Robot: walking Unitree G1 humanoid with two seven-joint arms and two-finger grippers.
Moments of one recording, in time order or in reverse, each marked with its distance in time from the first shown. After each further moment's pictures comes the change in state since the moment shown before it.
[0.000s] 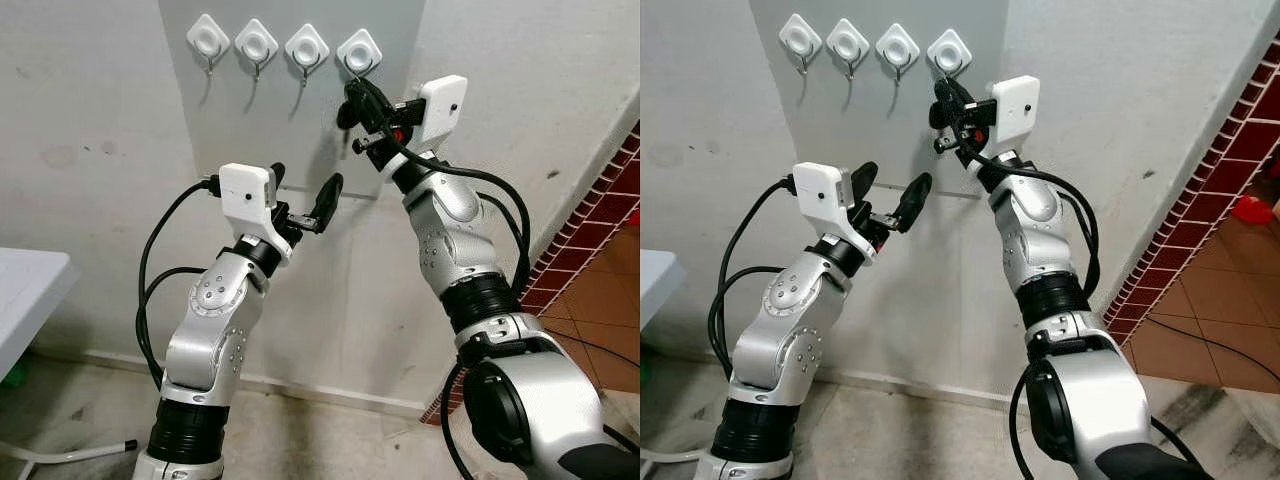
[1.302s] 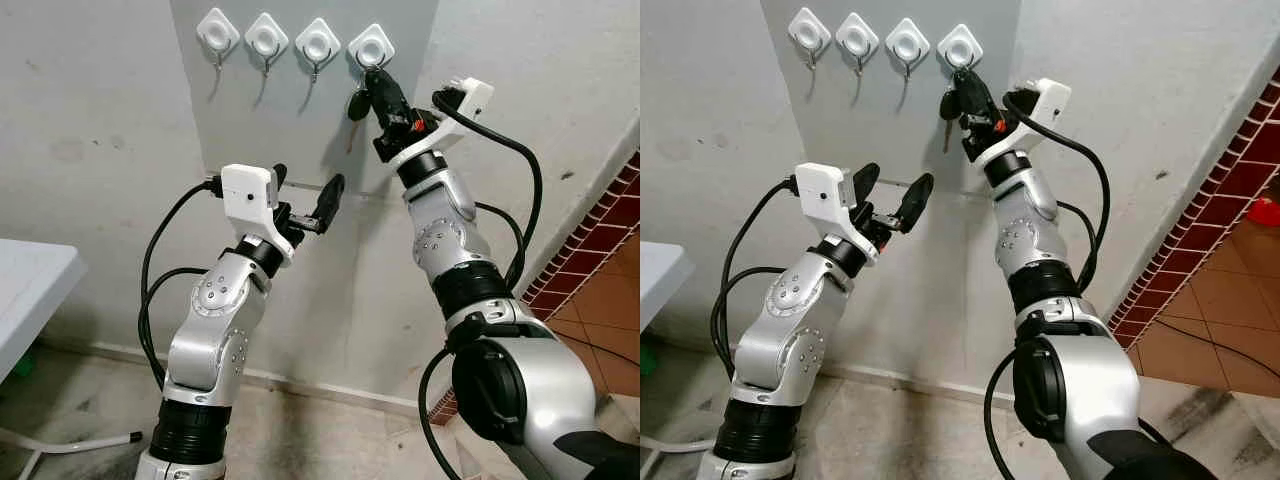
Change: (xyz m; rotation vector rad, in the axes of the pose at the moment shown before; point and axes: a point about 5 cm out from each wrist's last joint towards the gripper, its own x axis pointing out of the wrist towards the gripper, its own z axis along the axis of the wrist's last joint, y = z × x) left arm 0.001 -0.002 -0.001 -0.011 0.005 0.002; right arm -0.003 -0.013 -0.008 0.389 -0.099 -0.085
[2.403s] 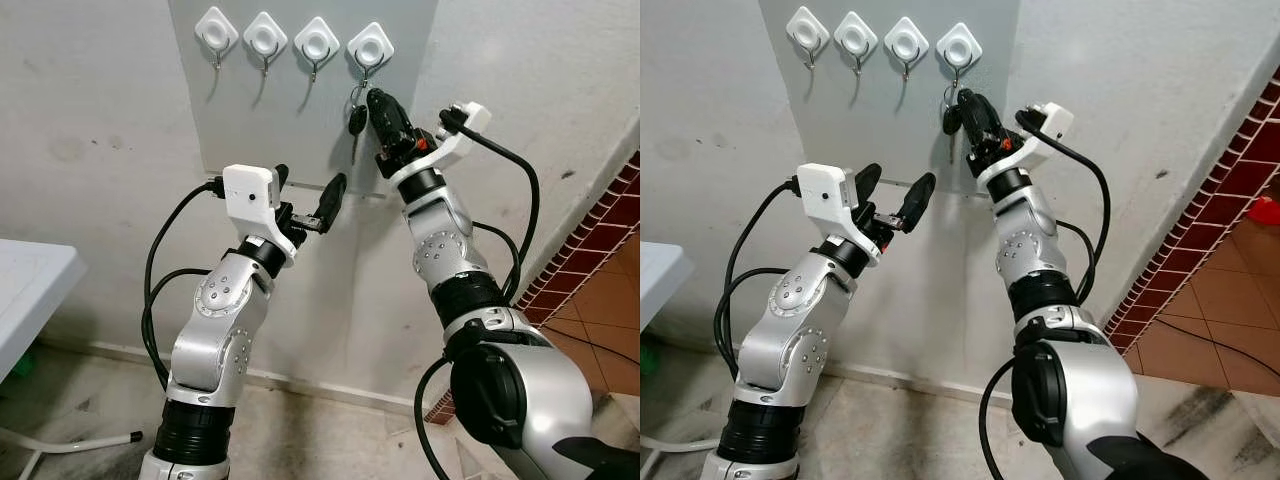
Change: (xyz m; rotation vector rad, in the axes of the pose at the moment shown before) left arm 0.001 -0.002 -0.001 -0.013 -0.002 0.010; right arm -0.015 -0.011 -0.014 0.103 0.018 -0.068
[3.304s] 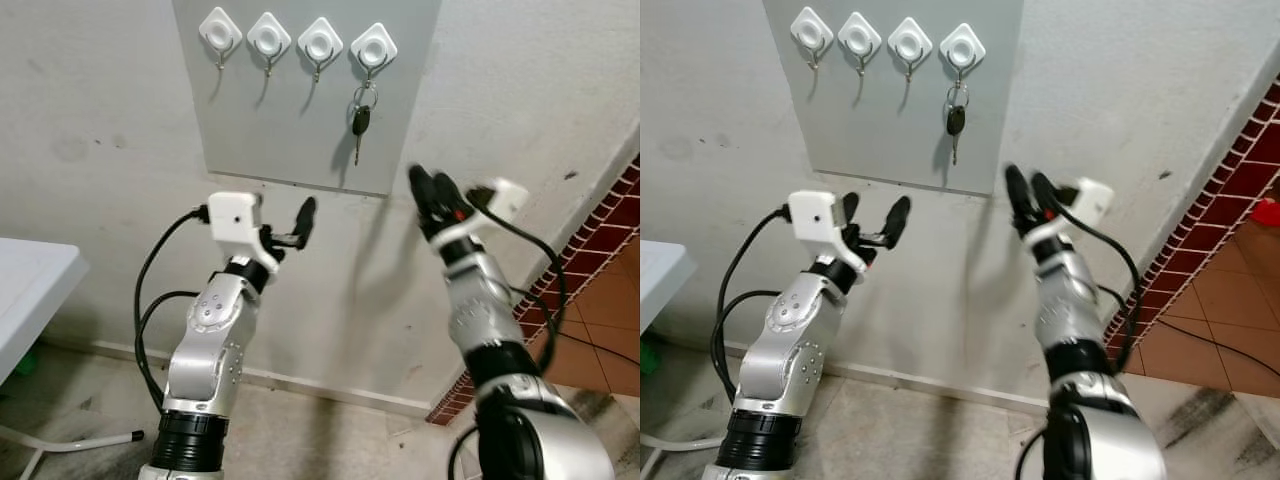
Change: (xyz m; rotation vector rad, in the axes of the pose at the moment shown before) left arm -0.024 0.045 -0.044 0.004 0.121 0.255; right arm -0.116 -0.078 -0.005 -0.248 0.083 -0.361
